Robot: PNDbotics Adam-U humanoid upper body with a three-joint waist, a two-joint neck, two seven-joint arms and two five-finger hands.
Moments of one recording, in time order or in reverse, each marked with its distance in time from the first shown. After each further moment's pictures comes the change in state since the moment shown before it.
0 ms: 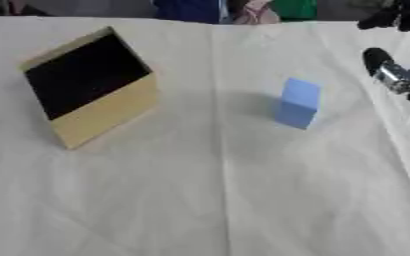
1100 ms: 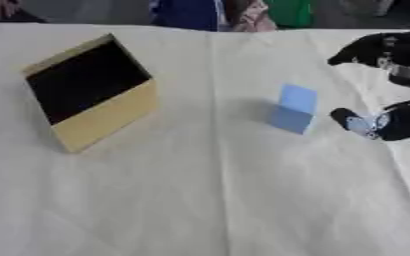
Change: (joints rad) left arm -0.001 0.000 -0.002 0.000 0.011 -0.003 -0.003; right arm -0.086 -0.052 0.158 -0.001 0.146 0.069 0.256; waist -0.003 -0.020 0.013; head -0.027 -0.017
